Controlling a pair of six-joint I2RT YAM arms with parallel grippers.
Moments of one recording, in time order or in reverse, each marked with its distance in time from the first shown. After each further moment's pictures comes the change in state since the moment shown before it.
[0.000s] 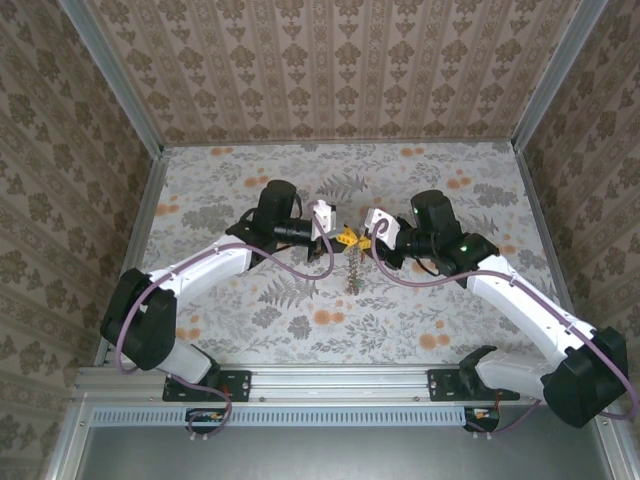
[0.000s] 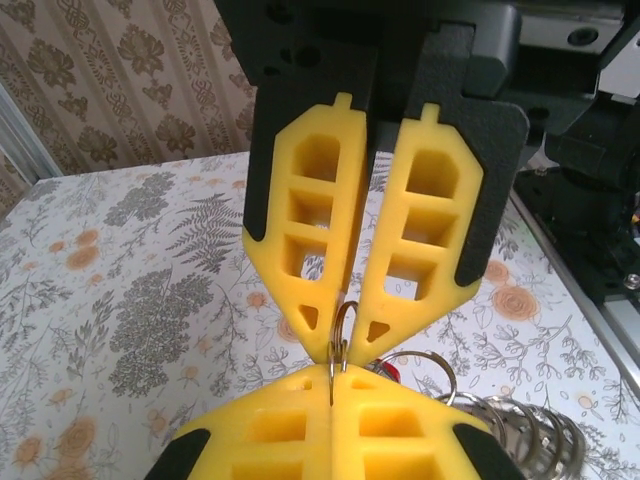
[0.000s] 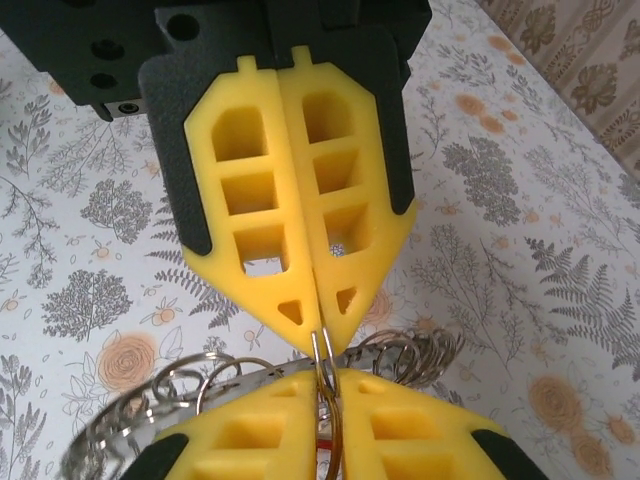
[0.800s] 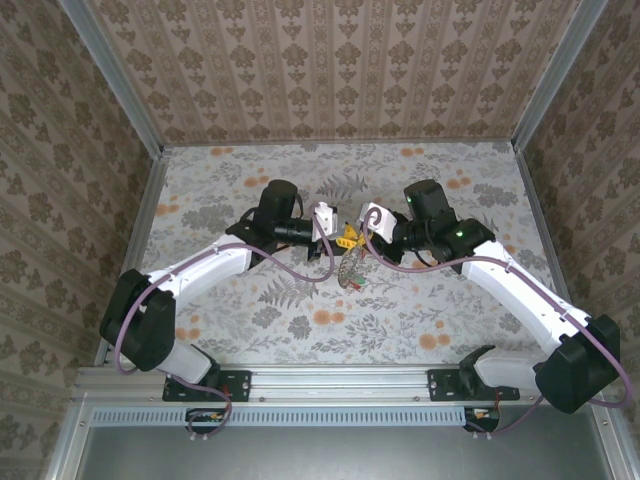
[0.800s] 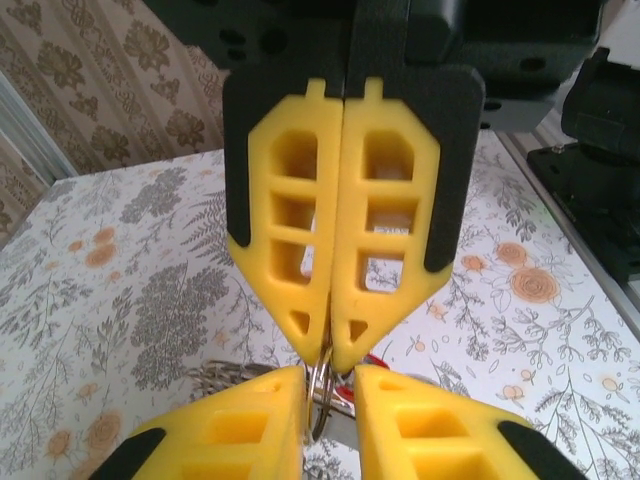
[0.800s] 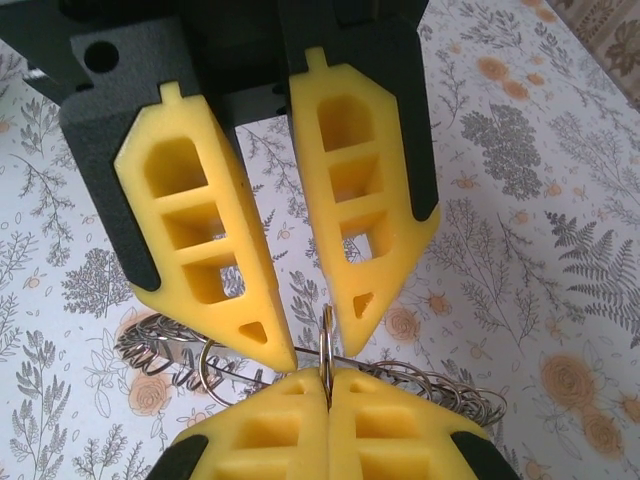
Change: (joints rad) left arm -0.011 -0.005 0.021 -0.064 -0.055 0.090; right arm 0.003 0.082 0.150 -0.185 0.008 -0.032
